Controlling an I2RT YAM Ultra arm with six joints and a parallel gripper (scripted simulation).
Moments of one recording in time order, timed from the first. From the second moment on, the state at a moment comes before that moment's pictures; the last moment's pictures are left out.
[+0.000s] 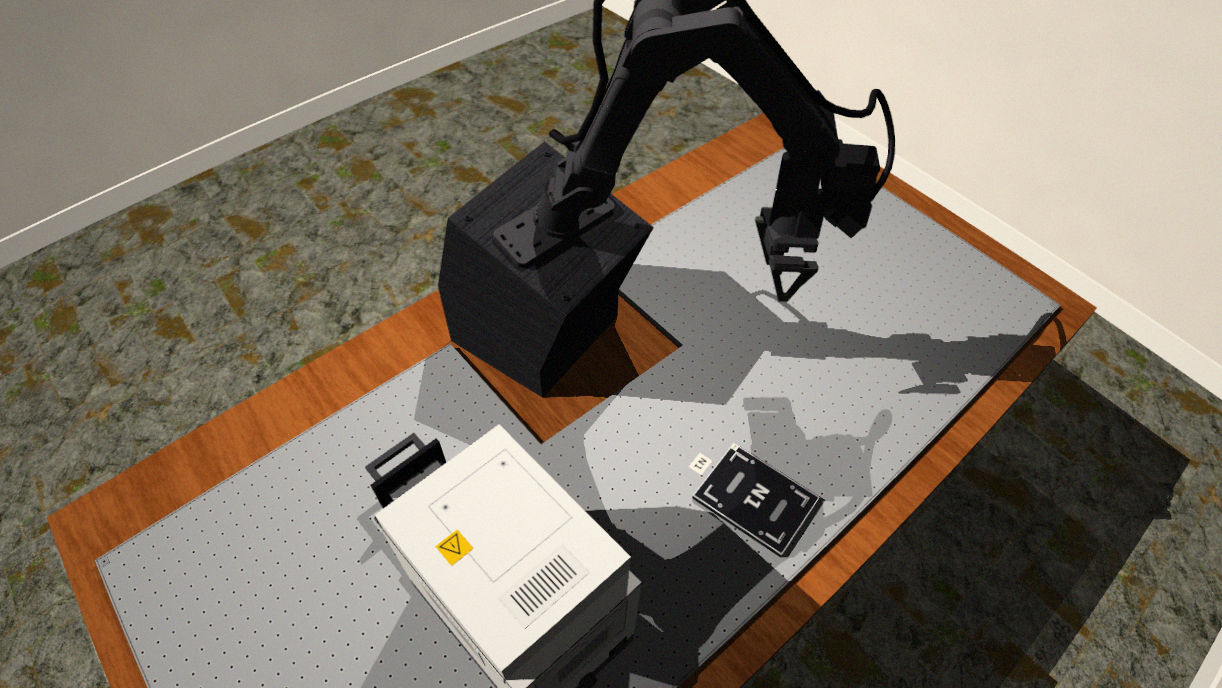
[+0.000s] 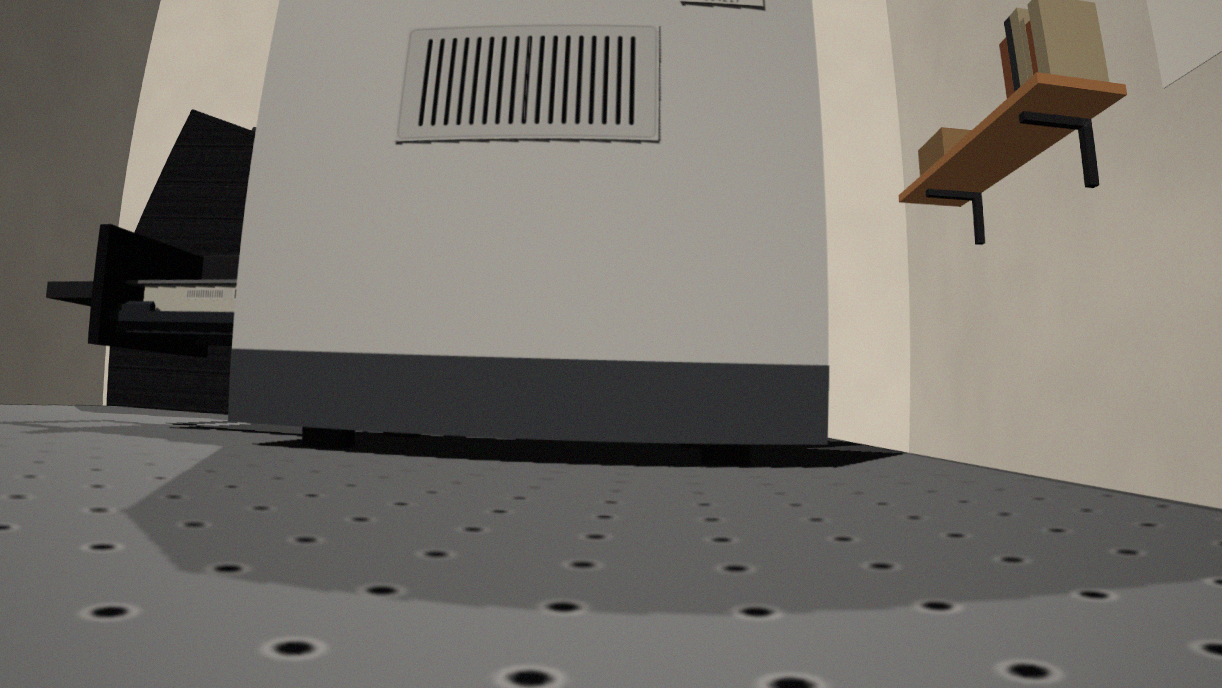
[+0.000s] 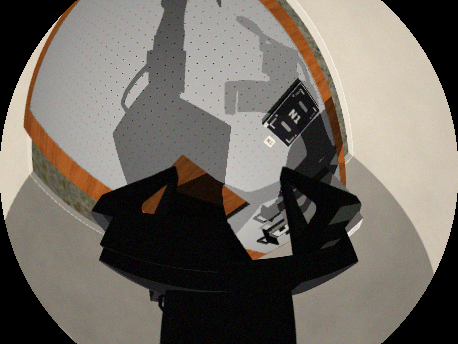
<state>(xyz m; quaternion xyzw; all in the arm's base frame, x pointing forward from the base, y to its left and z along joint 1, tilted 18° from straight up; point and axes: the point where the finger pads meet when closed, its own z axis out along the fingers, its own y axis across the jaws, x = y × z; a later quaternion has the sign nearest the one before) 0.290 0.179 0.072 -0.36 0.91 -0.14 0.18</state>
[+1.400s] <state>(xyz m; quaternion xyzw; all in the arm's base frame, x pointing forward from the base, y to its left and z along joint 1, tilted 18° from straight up) 0.326 0.102 0.073 -0.21 0.96 -0.14 0.14</state>
